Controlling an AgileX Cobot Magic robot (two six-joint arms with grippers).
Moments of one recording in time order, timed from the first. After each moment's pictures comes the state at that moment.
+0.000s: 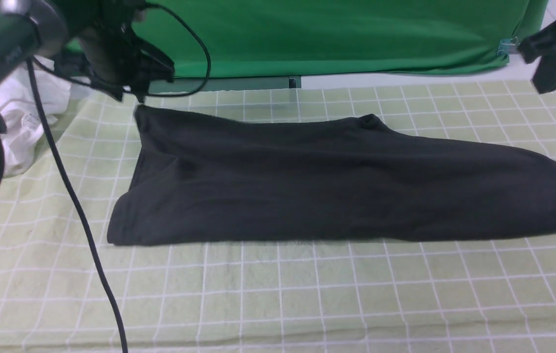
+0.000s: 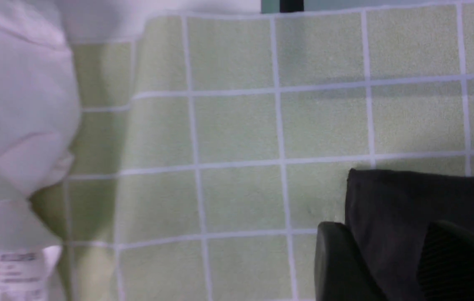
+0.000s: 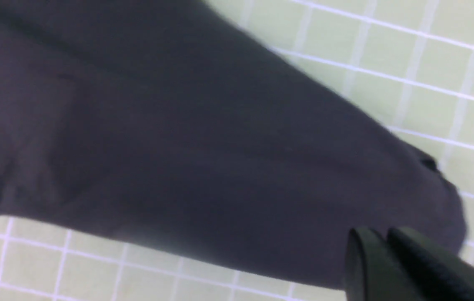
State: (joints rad) right arm 0.06 1.79 -1.76 0.14 1.22 -0.21; left arm -0.07 2.21 -2.04 0.19 1.05 -0.09
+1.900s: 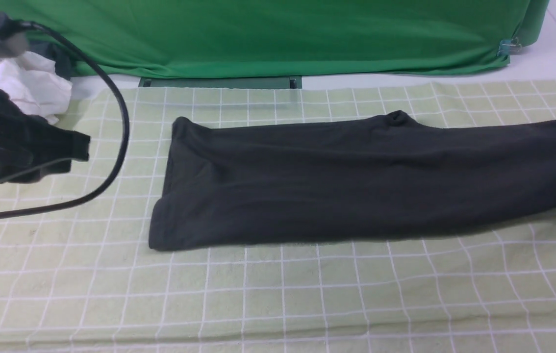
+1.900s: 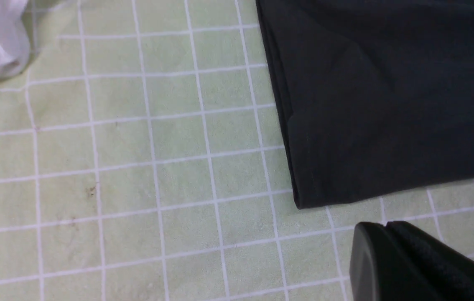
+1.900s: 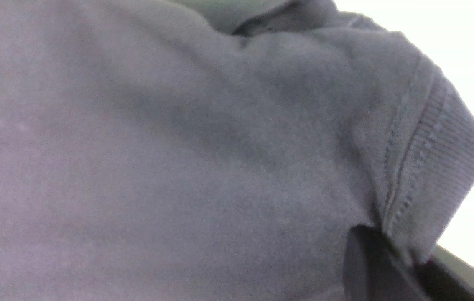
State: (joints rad) right arm -0.26 2.01 -1.72 0.08 1.18 -0.17; left arm -0.06 1.11 -1.01 -0.10 0.87 0.03
